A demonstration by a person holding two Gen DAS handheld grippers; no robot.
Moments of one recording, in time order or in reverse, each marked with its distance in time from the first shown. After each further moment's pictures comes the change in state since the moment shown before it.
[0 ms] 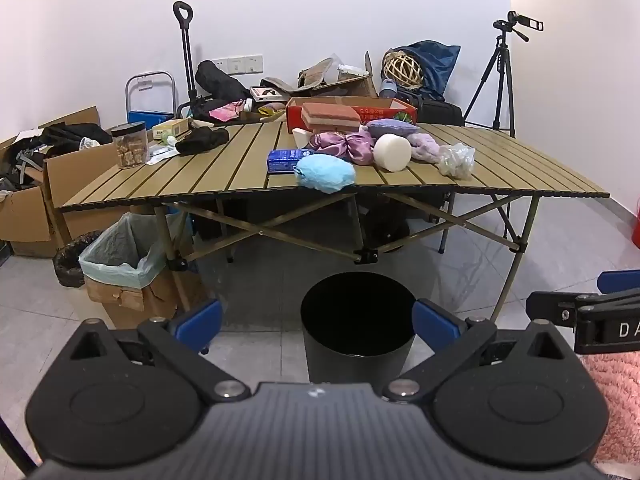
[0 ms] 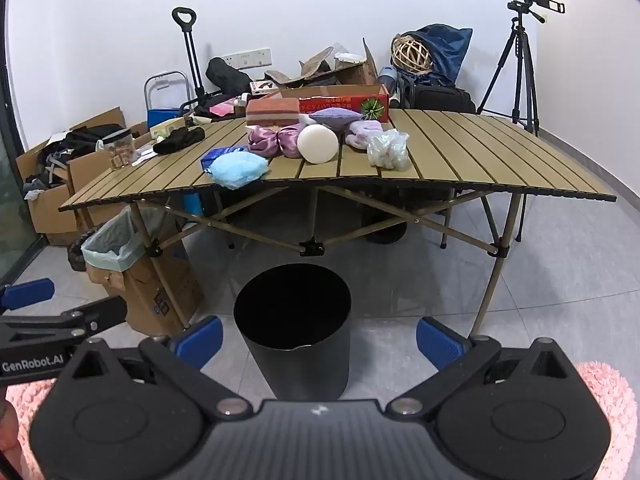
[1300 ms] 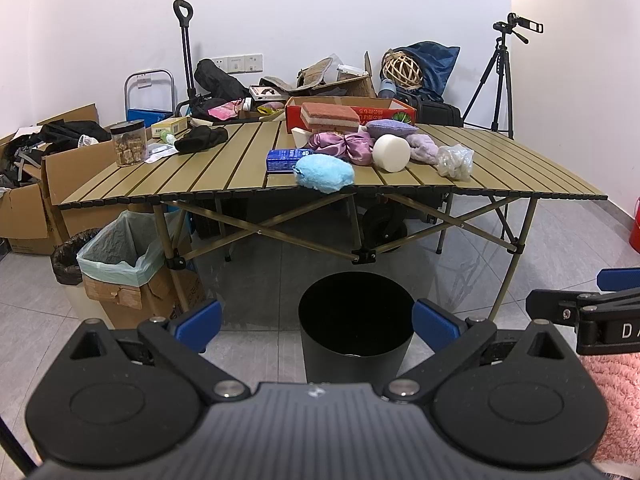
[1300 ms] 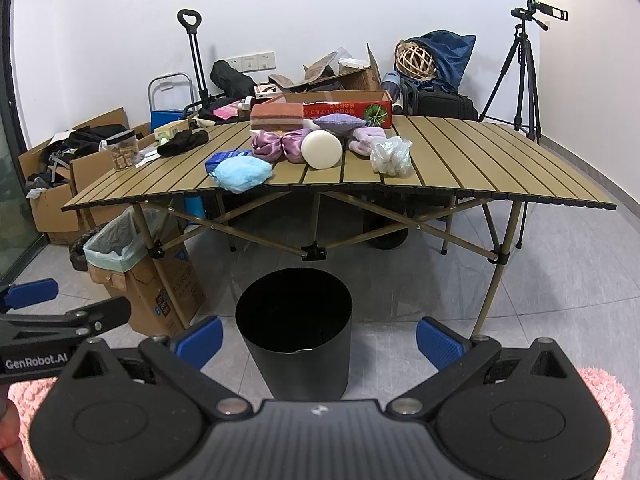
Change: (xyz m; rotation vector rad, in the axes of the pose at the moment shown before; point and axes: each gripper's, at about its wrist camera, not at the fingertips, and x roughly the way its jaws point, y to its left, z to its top) left arm -0.002 0.003 0.000 -0.019 0.005 -0.013; right arm -0.003 0.003 -0.001 -0.010 0.004 -0.005
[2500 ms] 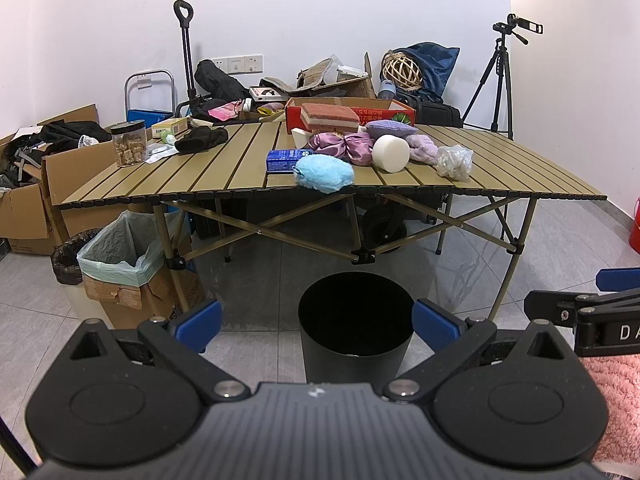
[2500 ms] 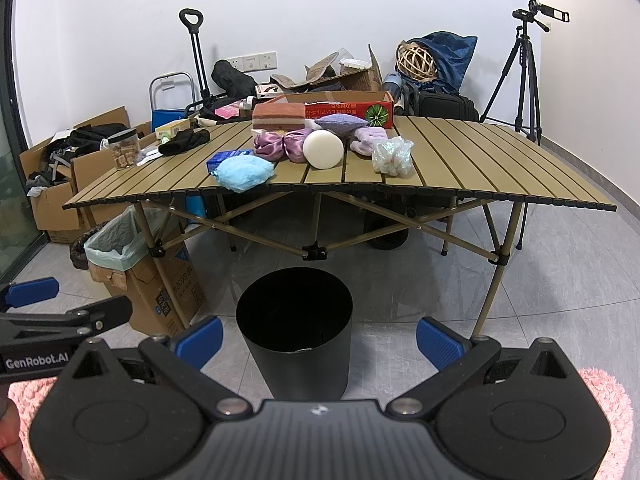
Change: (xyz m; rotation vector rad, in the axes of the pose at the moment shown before) left arm 0.000 0.000 0.000 -0.001 -0.001 -0.002; right arm -0.001 0.001 -0.002 -0.004 -0.003 -0.001
